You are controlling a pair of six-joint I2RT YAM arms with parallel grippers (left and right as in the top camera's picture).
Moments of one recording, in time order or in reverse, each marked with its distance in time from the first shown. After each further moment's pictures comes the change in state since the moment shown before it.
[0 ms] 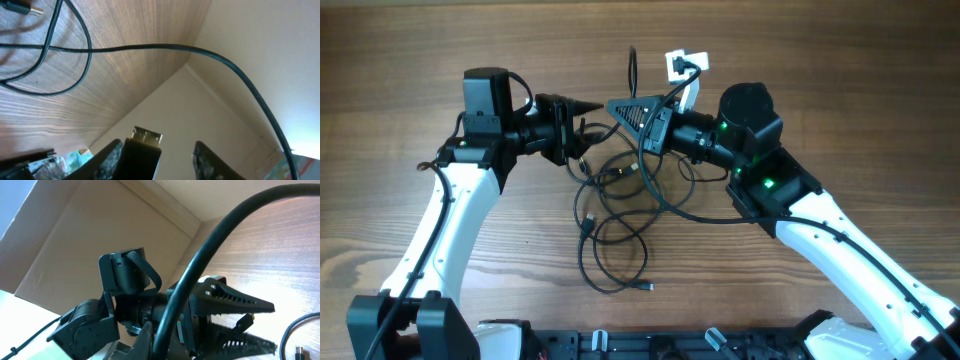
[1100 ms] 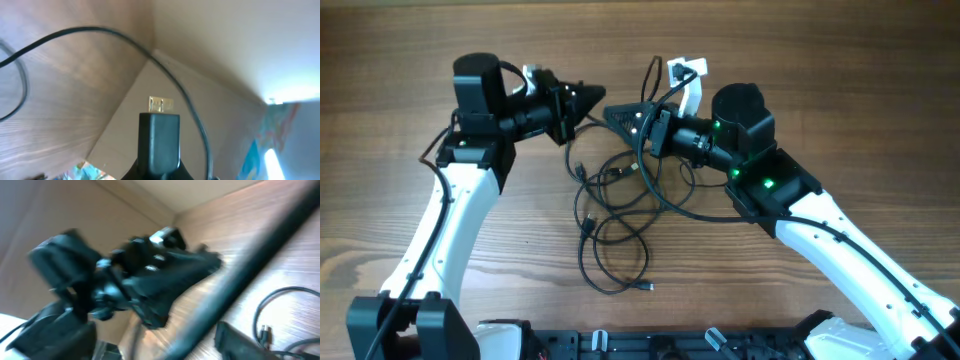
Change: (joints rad) left arm 0.006 -0.006 0.001 0.323 0.066 0.003; right arm 0.001 0.001 0.001 -0.143 0.079 -0.016
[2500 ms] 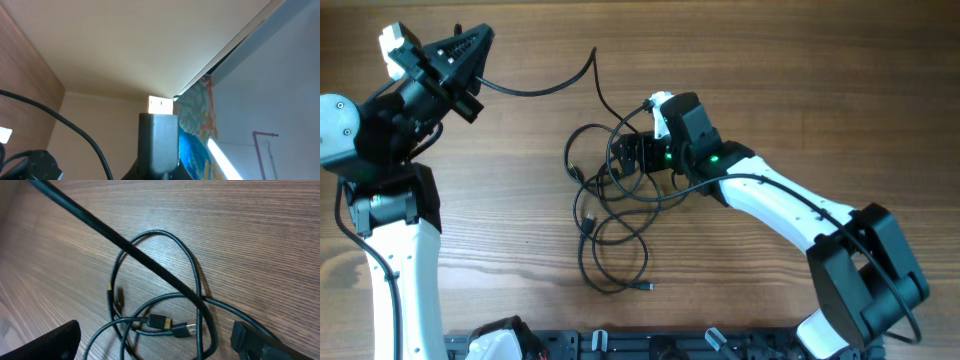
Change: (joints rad) left arm 0.340 -0.269 0.000 0.433 0.048 -0.378; right arm 0.000 0.380 0.003 -0.150 0.207 -0.407
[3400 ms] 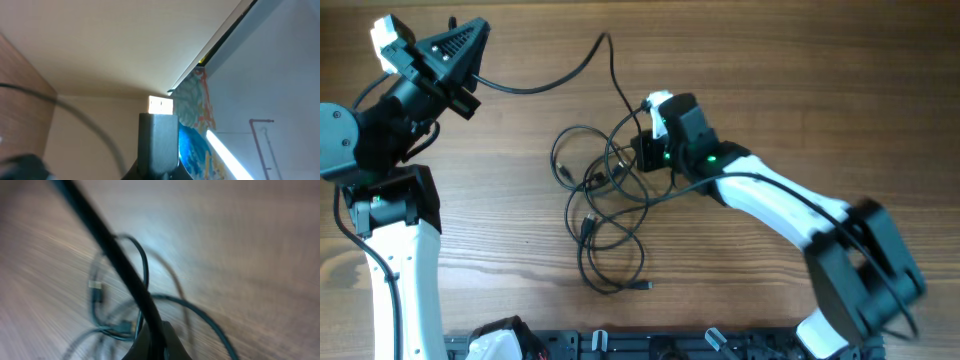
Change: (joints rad) left arm 0.000 -0.003 0.000 0.103 0.000 -0.010; right arm 0.000 -0.031 -0.002 0.046 0.022 -0.050
